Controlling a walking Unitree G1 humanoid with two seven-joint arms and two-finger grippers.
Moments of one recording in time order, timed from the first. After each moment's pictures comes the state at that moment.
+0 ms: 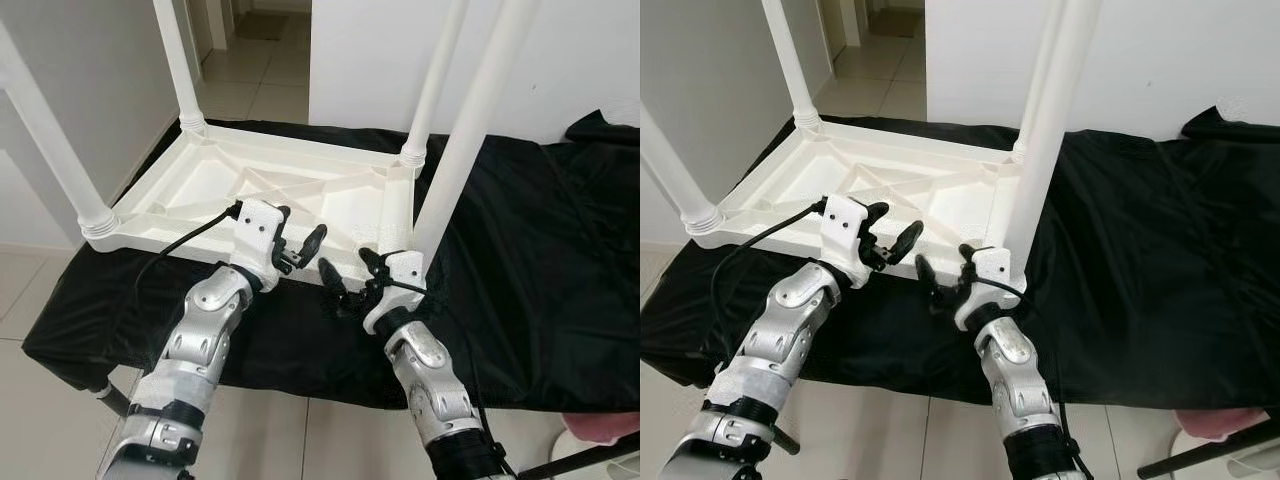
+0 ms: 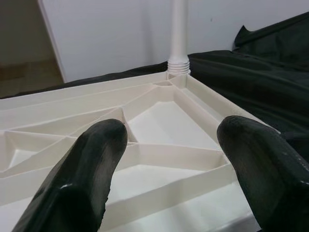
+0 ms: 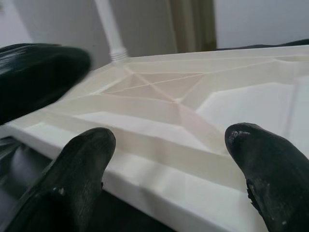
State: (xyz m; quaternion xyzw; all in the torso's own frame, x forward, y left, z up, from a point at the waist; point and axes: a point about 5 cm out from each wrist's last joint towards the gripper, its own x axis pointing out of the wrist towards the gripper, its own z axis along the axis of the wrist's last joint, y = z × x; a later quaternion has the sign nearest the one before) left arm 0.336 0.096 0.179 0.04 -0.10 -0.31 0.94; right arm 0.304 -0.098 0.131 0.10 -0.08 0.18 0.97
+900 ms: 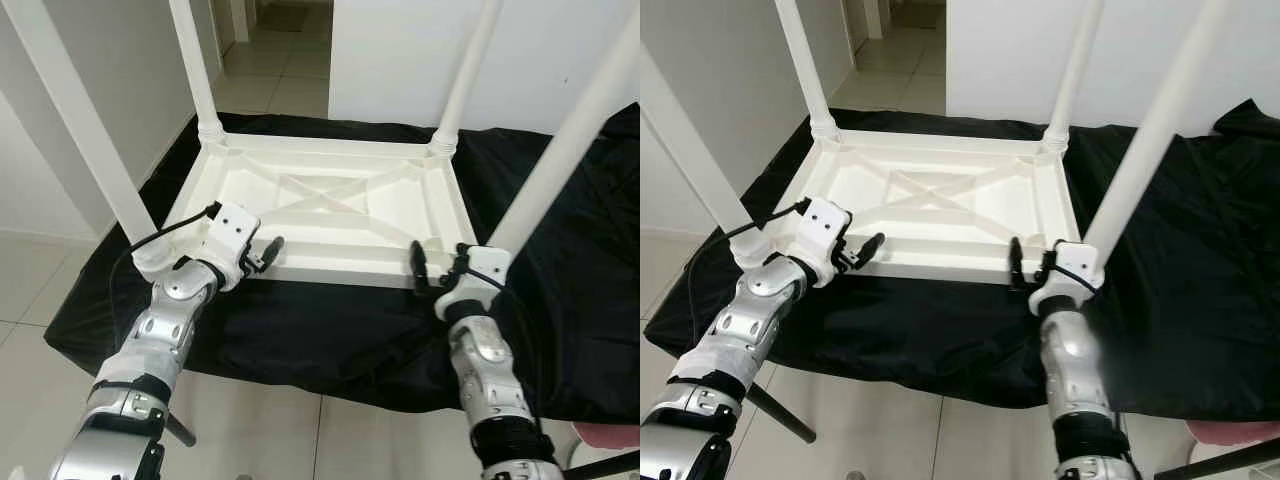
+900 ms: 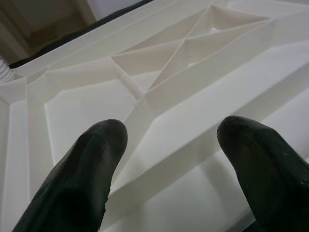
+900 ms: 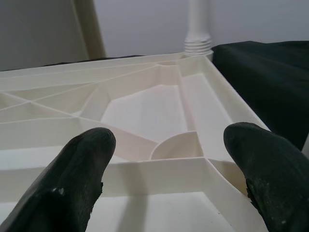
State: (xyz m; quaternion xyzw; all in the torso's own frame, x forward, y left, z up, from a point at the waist) left arm 0.352 0.134 0.150 0.17 -0.01 -0.29 0.94; right arm 0.313 -0.206 0.129 0.03 -0.10 -0.04 0.99
